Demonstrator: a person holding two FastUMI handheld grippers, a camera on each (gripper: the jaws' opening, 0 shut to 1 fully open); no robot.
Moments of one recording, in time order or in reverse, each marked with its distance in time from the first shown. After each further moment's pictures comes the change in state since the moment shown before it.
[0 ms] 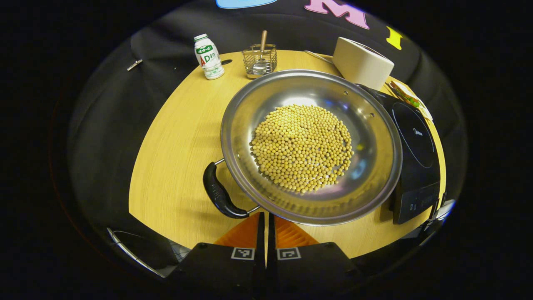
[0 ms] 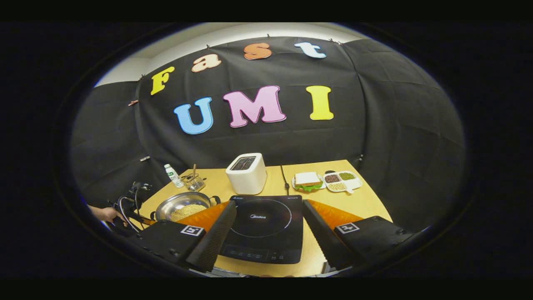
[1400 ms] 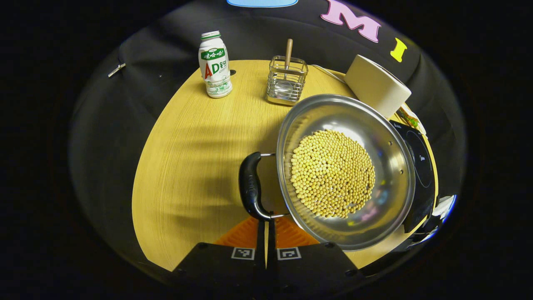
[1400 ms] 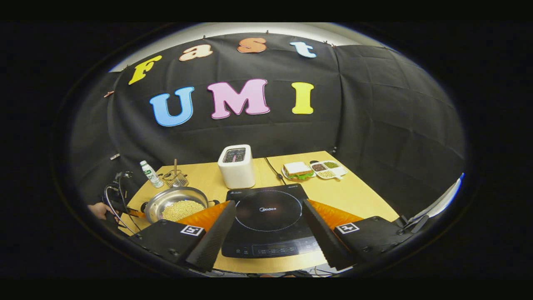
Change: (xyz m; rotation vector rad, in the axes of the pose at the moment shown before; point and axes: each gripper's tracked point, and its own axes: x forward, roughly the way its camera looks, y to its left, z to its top) left arm 0.054 0.090 0.102 0.057 -0.069 -0.172; right arm 0.012 0.101 -0.037 0.013 0.055 -0.287
